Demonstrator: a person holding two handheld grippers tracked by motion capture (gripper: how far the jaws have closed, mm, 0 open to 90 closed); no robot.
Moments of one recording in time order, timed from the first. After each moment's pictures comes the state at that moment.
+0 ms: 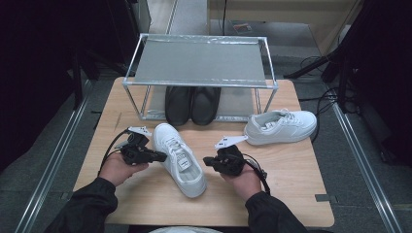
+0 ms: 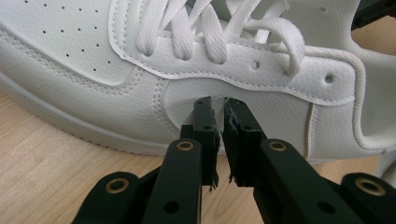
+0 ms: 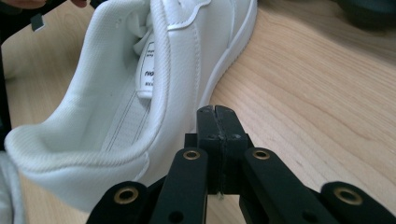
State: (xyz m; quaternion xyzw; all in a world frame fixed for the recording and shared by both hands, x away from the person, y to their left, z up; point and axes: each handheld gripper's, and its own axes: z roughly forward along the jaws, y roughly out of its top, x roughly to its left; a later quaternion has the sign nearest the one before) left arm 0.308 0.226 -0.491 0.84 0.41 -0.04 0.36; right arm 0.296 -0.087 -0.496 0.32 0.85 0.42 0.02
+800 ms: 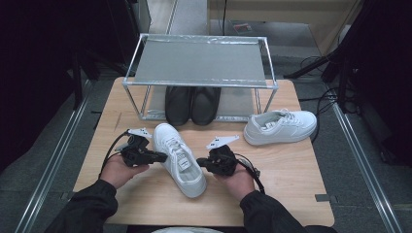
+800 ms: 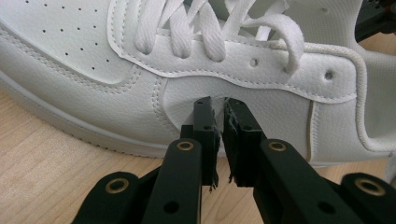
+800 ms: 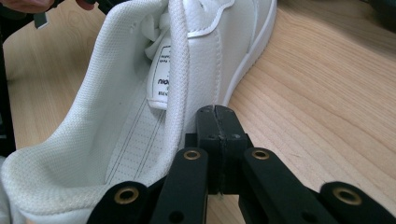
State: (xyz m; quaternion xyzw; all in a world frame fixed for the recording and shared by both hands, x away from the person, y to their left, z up) left arm 0.305 0.225 -0.494 0.84 0.41 -0.03 0.36; right arm 0.295 -0.068 -0.499 0.31 0.86 0.41 0.01
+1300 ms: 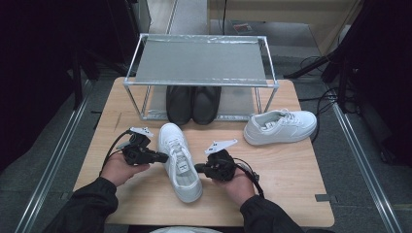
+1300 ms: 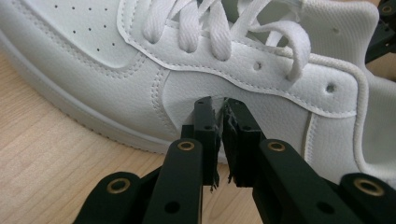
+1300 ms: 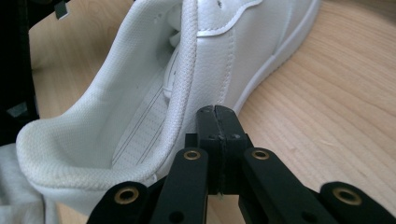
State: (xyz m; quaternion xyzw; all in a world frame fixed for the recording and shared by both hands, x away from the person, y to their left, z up) left arm 0.310 0.221 -0.493 0.84 0.40 -0.05 0.35; right arm 0.281 -0.065 -0.498 0.30 0.86 0.40 -0.02
